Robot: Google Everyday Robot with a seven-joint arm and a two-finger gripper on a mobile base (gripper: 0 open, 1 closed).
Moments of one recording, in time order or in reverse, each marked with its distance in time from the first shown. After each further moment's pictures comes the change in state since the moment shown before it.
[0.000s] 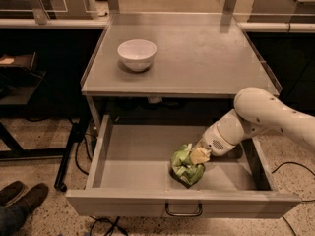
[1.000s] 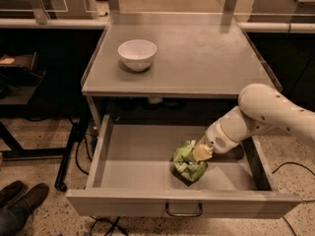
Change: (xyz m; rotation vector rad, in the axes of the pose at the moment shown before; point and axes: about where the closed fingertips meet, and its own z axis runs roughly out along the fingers) arm -0.005 0.000 -0.019 0.050 -0.010 0.020
